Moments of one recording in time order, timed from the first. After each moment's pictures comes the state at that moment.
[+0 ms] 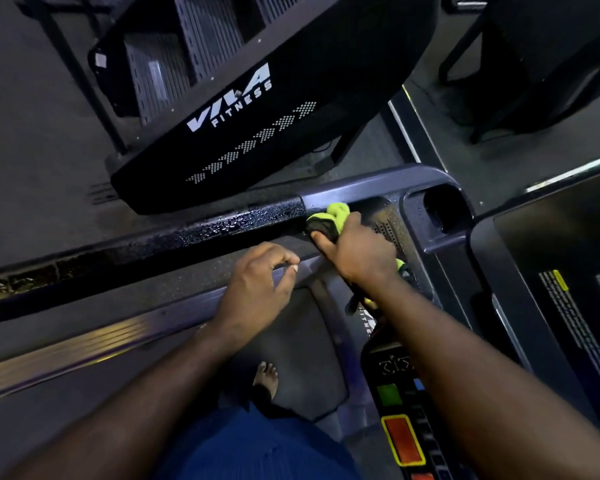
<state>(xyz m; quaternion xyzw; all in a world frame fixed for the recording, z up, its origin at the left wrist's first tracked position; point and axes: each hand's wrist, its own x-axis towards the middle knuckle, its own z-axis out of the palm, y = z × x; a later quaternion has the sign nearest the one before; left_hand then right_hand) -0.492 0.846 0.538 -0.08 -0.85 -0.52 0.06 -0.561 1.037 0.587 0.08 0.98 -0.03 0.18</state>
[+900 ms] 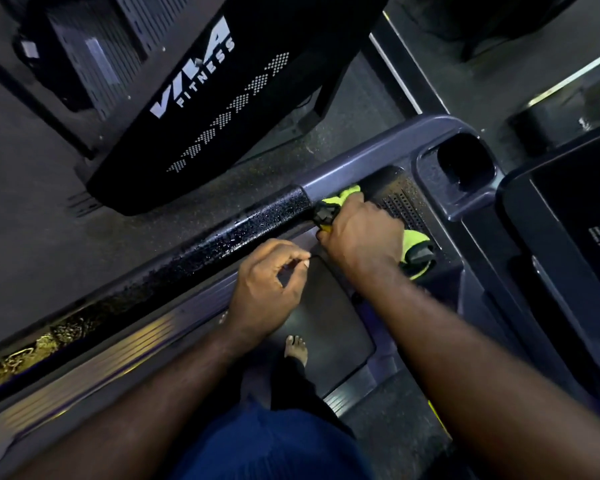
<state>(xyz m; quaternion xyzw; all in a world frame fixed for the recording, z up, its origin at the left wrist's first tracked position) -0.525 0.828 0.529 -0.13 -0.83 -0.55 0.00 -0.574 0.992 0.573 0.16 0.97 0.08 0.13</state>
